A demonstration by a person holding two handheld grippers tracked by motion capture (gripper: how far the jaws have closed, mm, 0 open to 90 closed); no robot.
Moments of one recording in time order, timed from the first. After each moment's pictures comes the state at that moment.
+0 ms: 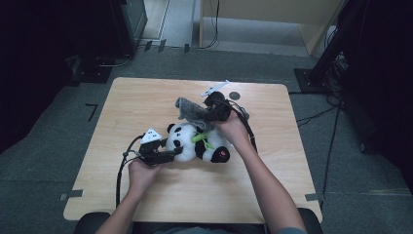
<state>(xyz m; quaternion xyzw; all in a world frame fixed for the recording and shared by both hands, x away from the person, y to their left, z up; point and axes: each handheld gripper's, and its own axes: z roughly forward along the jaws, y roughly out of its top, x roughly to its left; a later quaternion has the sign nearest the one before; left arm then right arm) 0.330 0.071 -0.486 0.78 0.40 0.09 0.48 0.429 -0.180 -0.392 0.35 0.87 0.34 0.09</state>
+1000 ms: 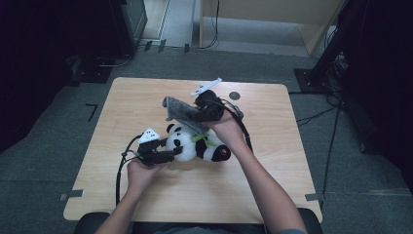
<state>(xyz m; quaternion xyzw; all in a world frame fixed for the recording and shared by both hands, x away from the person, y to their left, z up) 0.328 0.074 -0.481 0.77 0.39 0.08 0.49 0.403 -0.150 -0.358 0.30 0.87 0.37 0.09</state>
